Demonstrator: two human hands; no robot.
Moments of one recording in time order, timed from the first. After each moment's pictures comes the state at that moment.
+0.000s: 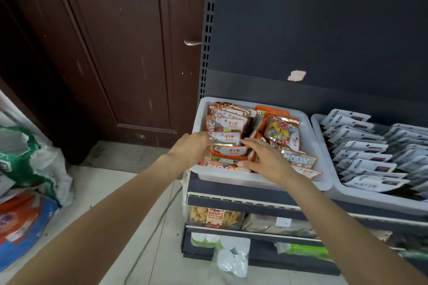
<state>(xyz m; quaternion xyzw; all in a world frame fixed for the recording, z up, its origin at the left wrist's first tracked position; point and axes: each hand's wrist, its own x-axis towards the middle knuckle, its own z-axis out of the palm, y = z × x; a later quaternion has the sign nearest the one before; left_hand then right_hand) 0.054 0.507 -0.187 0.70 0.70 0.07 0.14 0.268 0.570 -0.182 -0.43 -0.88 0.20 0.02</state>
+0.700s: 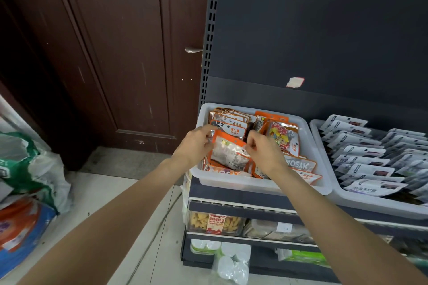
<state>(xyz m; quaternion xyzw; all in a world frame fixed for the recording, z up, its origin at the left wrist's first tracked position) 0.056 0.512 -0.182 0.58 0.71 0.30 0.26 0.239 0.570 -0.164 -0.51 -0.84 0.14 0.12</state>
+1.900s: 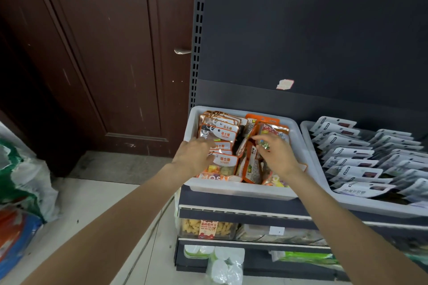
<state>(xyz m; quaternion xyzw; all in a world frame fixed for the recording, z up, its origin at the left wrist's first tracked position) 0.076 0.523 -0.181 0.68 0.71 0.10 0.13 0.281 0.595 -0.160 -0.52 -0.82 0.19 0.17</state>
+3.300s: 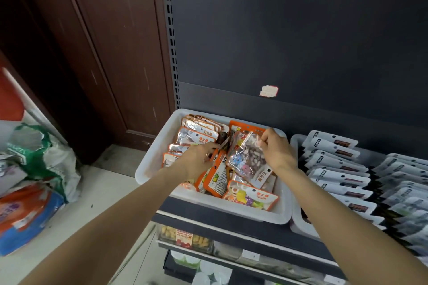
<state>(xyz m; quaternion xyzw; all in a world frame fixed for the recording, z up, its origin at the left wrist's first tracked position) 0.165 0.583 -0.202 0.57 0.76 0.20 0.25 0.348 0.700 -0.172 -0.54 -0.83 0.12 0.09</state>
